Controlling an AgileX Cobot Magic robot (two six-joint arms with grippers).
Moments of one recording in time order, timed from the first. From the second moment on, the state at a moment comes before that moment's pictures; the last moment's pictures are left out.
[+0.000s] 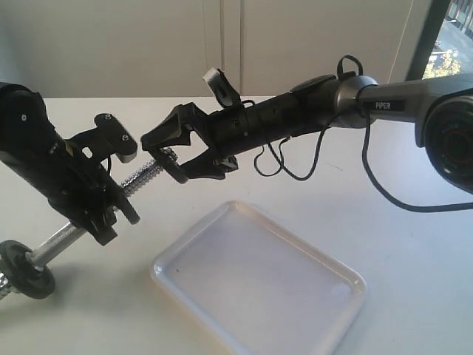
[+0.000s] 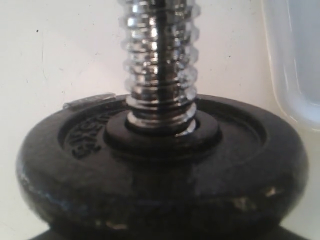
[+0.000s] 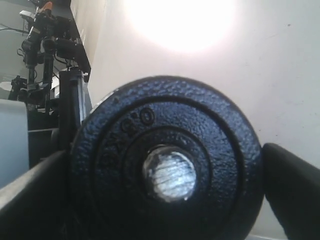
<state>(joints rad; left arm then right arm) -0.42 1.64 -1.01 -0.07 0.61 0.61 0.40 2.31 -1.72 1.41 1.13 -0.80</state>
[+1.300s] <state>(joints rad) -0.42 1.63 -1.01 -0.09 0.58 0.59 0.49 2.33 -1.72 1.41 1.09 -0.88</state>
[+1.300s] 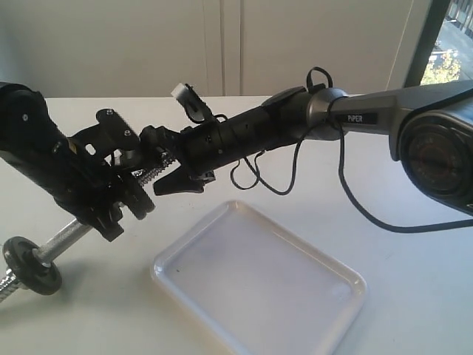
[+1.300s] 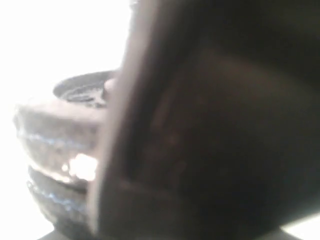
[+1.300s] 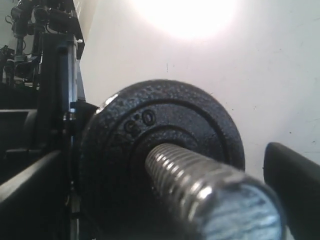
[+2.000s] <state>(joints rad) -0.42 1.66 -1.01 -0.10 0.54 0.58 0.22 2.31 -1.73 1.40 1.21 -0.89</state>
